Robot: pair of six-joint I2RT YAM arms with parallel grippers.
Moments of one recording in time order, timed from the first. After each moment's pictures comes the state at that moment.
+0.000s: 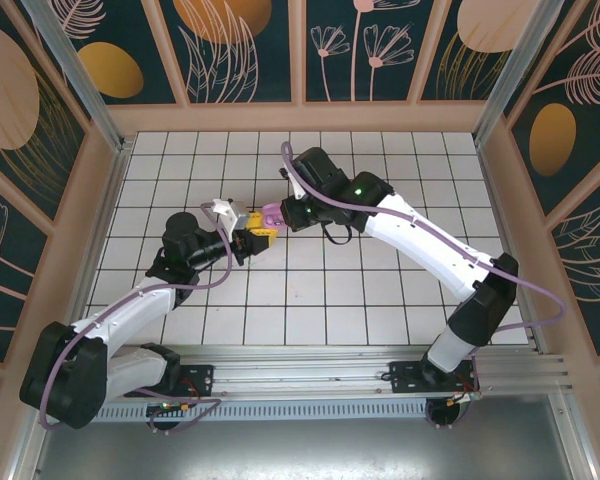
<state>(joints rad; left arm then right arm) -0.41 1.16 0.52 0.55 0.73 -0.06 0.87 1.64 1.69 -0.91 0.01 0.35</state>
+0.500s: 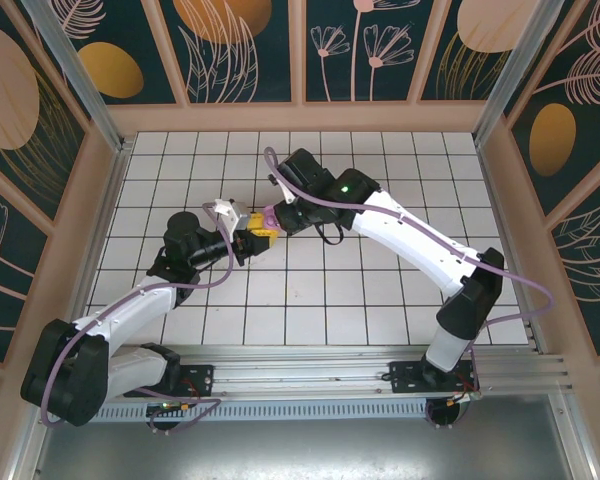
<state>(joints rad) -0.41 1.17 0.53 0.55 0.73 -0.06 0.92 1.72 1.80 -1.02 0.06 0.28</state>
